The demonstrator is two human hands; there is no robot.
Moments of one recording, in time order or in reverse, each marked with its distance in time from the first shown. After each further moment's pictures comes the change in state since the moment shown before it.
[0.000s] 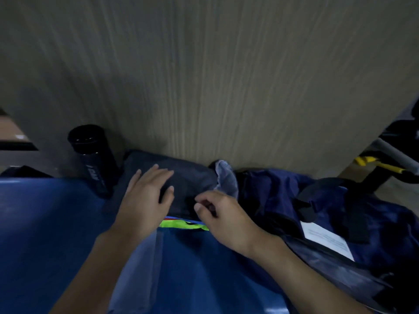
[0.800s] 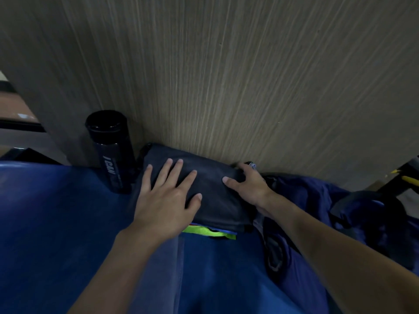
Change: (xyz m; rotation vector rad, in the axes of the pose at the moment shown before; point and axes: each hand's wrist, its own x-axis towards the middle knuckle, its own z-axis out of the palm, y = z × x) left_hand 0.008 -0.018 0.008 0.388 -0.273 -0.091; right_hand 0.101 0.048 0.004 0.249 0.049 0.513
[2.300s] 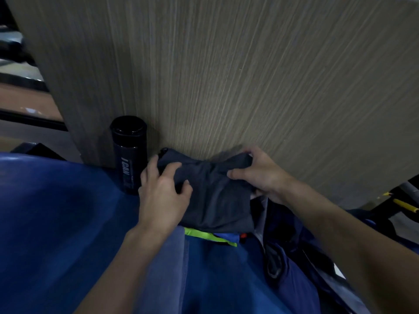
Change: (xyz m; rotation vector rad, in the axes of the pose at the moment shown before) left_hand -0.006 -0.010 -0.021 -0.651 0.315 -0.307; right_hand -0.046 -0.091 -0.020 0.036 -0.101 -0.050
